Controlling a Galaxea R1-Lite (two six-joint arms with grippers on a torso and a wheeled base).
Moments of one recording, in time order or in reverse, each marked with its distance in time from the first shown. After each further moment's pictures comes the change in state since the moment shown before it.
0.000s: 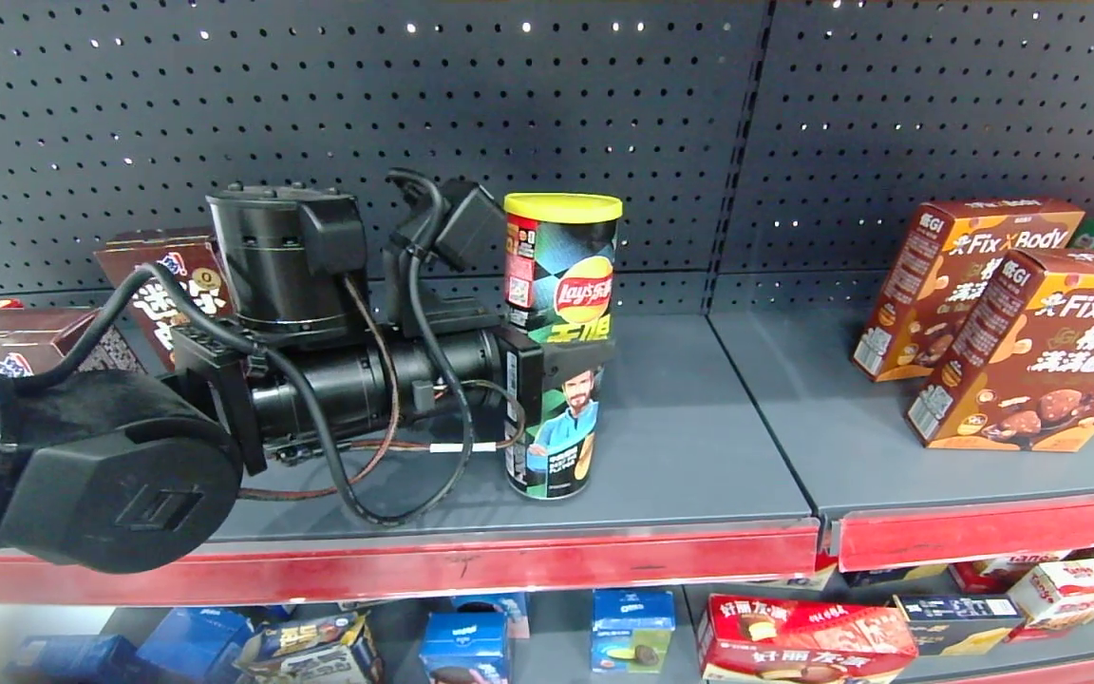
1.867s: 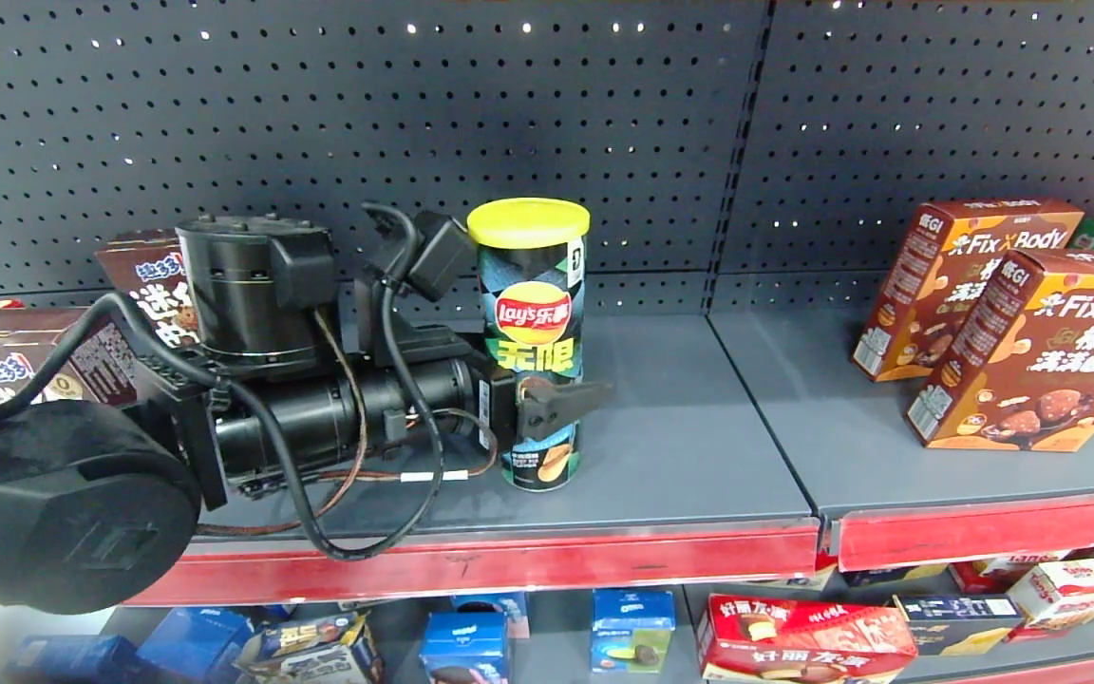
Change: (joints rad) left arm 0.020 -0.055 0.105 0.004 0.043 -0.001; right arm 0.000 0.001 0.002 0.000 0.000 0.006
